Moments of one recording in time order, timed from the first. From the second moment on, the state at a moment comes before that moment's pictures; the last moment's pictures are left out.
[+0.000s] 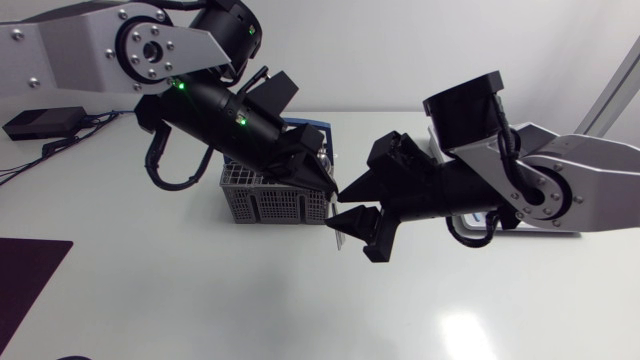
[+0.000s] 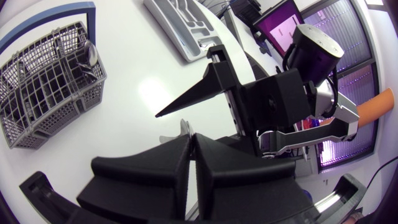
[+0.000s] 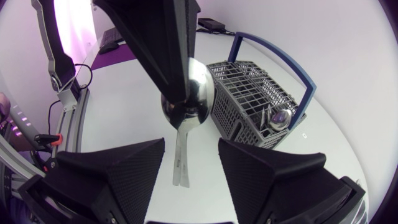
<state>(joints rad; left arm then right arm) -0.56 1.64 1.43 -0.81 0.67 -0.13 0.54 1.38 0.86 -0.20 -0.49 -0.43</state>
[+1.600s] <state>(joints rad) -0.54 1.64 1.48 -0.81 0.70 -0.16 0.52 1.44 0.89 -0.27 -0.60 -0.41</state>
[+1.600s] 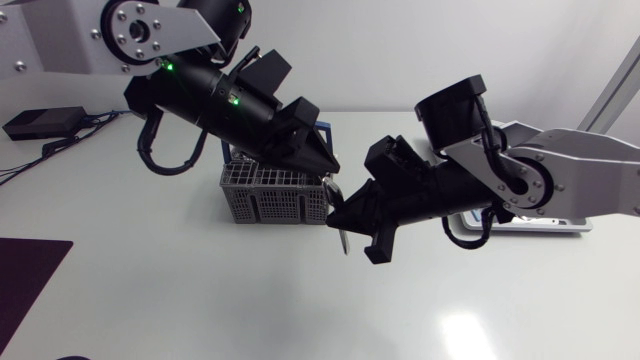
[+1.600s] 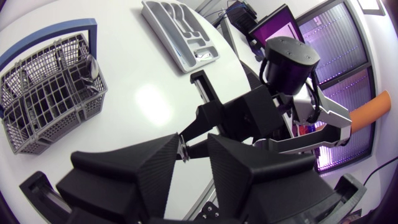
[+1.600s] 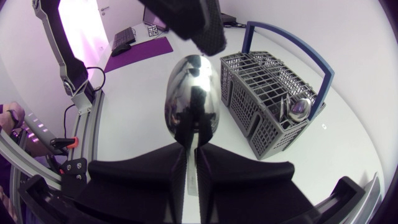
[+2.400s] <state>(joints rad) -0.49 1.65 1.52 -0.78 0.57 -0.18 0.26 1.46 0.89 -0.45 -0.58 -0.63</state>
